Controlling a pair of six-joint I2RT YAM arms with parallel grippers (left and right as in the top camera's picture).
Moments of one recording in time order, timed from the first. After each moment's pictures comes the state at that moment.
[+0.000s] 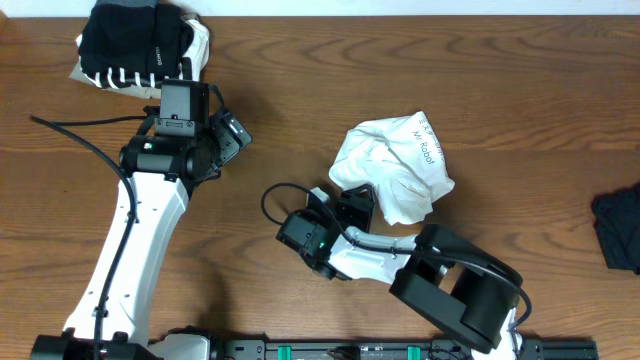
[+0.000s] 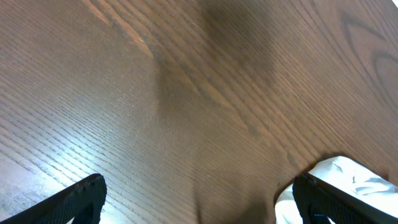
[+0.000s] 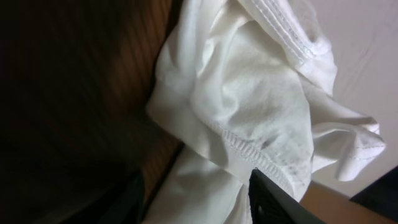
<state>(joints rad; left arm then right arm) -0.11 1.42 1.19 -0.84 -0.04 -0.78 1.03 2.01 1.01 -0.41 1.05 -0.26</state>
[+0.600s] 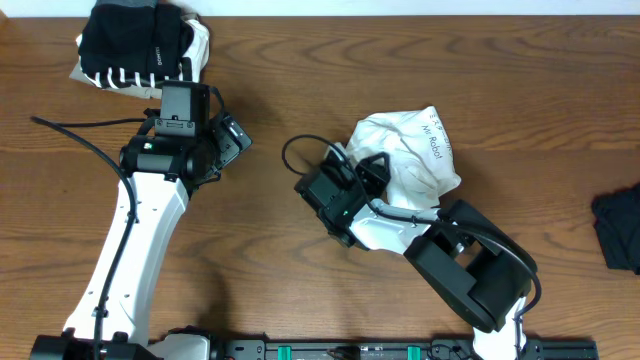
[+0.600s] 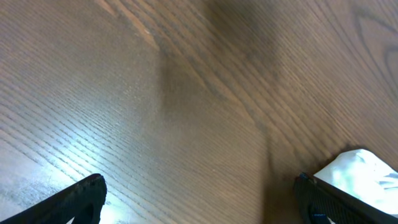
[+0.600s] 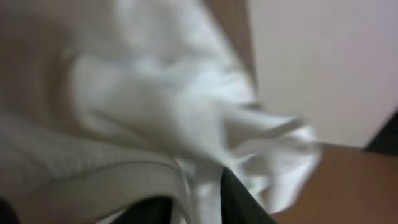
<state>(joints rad) -0.11 1.42 1.19 -0.87 -0.04 -0.78 0.84 2.02 1.01 -0.04 1.16 -0.35</state>
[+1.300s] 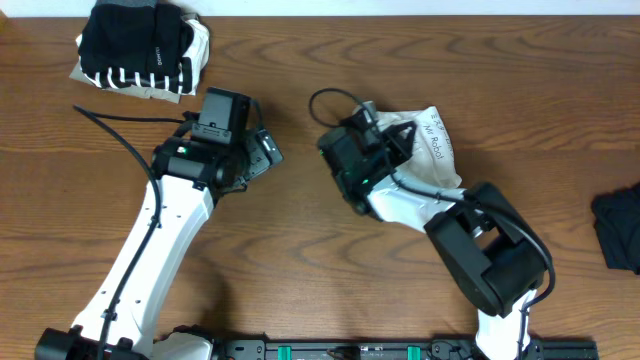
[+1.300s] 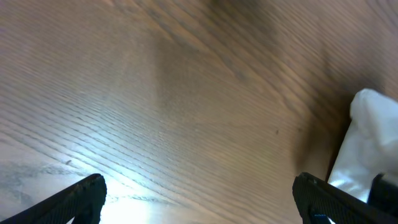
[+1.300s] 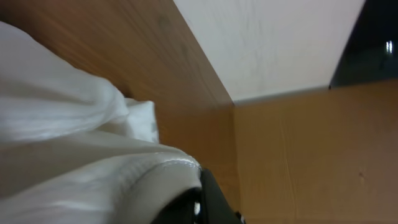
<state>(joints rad) -0.27 1.42 1.19 -0.91 -0.03 -0.78 0.67 2.02 1.08 0.09 1.30 -0.37</state>
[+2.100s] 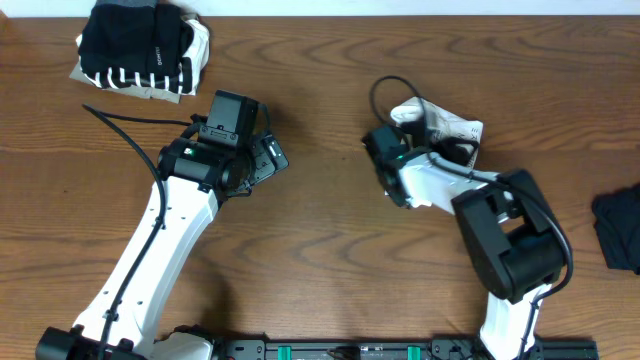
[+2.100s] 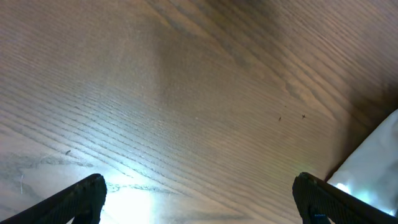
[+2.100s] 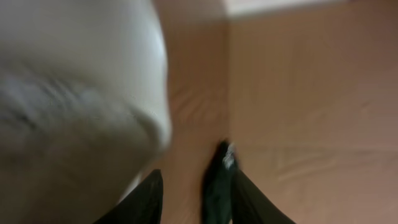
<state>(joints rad) -0.30 1.42 1.19 -0.94 -0.03 -0.78 0.46 2.01 1.09 -0.57 1.25 0.16</state>
